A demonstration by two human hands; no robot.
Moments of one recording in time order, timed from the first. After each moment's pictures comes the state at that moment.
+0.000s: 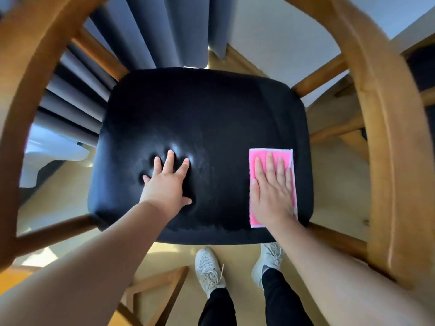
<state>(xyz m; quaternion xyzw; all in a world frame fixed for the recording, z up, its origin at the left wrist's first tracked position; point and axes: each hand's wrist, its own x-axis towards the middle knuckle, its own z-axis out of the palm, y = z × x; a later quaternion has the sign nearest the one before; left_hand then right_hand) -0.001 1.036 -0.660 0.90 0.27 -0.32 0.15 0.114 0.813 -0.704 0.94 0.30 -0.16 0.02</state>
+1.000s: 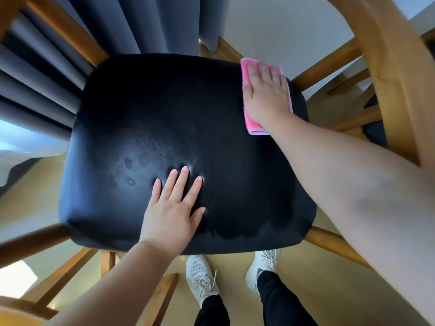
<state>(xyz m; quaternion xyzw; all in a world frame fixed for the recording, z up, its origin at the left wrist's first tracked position) -0.029 0.988 -0.685 0.96 0.18 -0.14 0.13 0.291 0.941 -0.705 0.94 0.32 -0.10 0.00</state>
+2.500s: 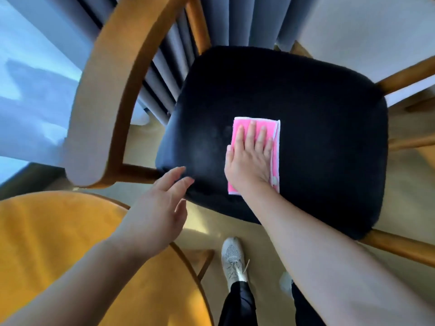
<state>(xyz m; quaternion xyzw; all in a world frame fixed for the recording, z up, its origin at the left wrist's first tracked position) -0.161 1.050 -0.561 0.91 0.28 -0.13 0.26 0.024 0.982 -0.698 0.91 0.38 -0.18 -0.02</state>
